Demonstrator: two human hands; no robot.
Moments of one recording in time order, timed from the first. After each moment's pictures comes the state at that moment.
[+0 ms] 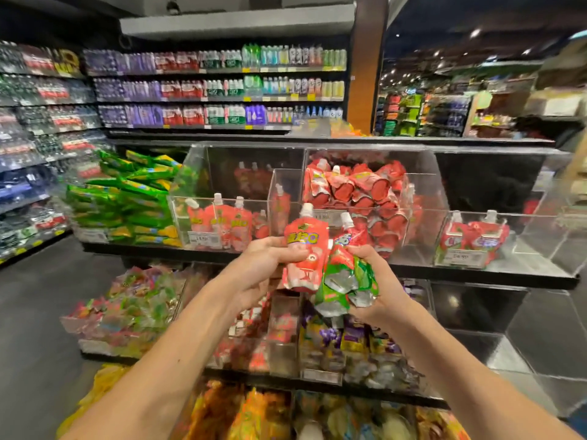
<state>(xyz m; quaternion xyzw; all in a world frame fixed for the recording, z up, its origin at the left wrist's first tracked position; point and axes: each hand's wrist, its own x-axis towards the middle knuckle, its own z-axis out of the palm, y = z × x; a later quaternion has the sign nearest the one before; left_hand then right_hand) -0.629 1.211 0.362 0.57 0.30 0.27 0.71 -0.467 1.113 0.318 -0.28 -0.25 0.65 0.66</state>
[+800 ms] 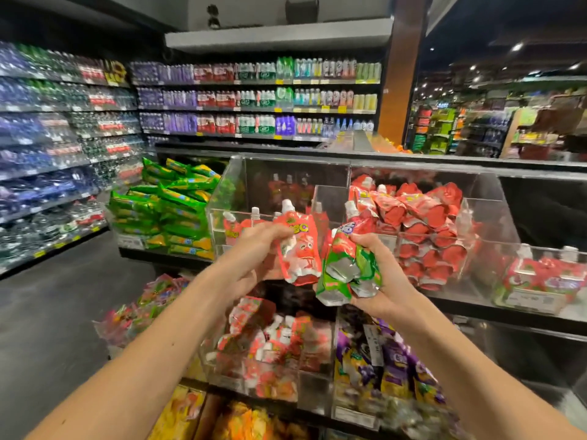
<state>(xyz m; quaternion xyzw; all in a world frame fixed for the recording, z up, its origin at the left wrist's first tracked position) -0.667 1.284 0.388 0.57 0.34 0.35 0.66 -0.495 1.184 0.362 -0.32 -0.27 0.62 0.66</state>
